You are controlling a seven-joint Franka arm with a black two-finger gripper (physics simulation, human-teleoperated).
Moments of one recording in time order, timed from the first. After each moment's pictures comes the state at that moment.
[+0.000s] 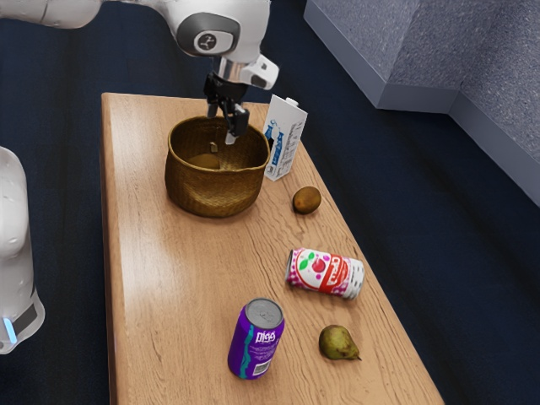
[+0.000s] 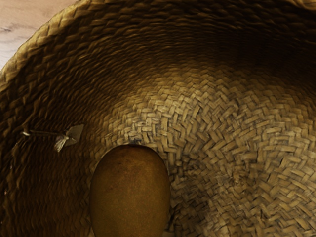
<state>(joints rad) 0.11 -0.38 0.12 -2.14 0.20 1.82 -0.13</state>
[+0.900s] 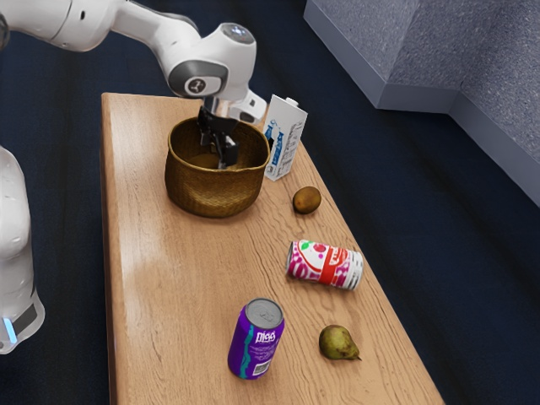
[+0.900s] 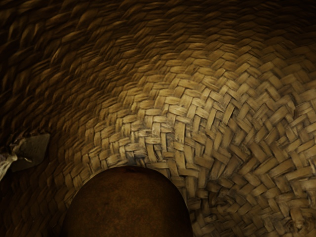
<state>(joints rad) 0.16 -0.35 0.13 -2.35 0.23 2.08 -0.13</state>
